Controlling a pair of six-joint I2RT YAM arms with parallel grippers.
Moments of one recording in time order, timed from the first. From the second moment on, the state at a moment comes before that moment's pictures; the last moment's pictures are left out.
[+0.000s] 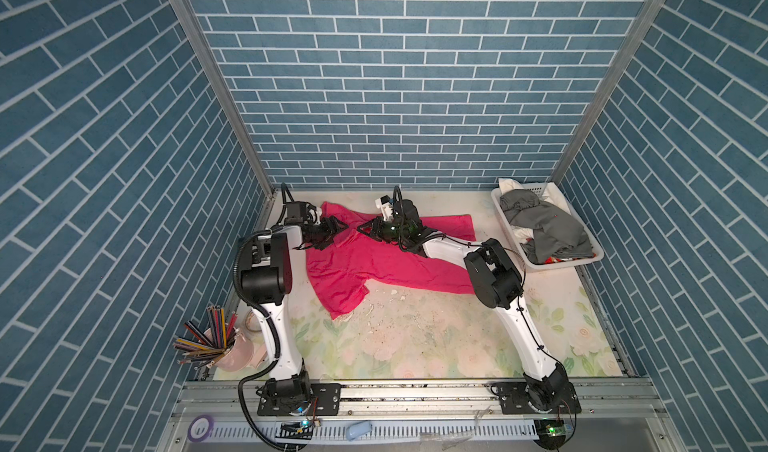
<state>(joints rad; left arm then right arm) 0.11 2.12 1.35 -0.14 0.72 -0.57 0.75 2.44 1.85 0.30 -0.60 0.99</state>
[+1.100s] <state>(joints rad) 0.09 1.96 1.14 0.11 0.89 -0.81 0.66 2.17 1.48 0.23 -0.59 0.86</state>
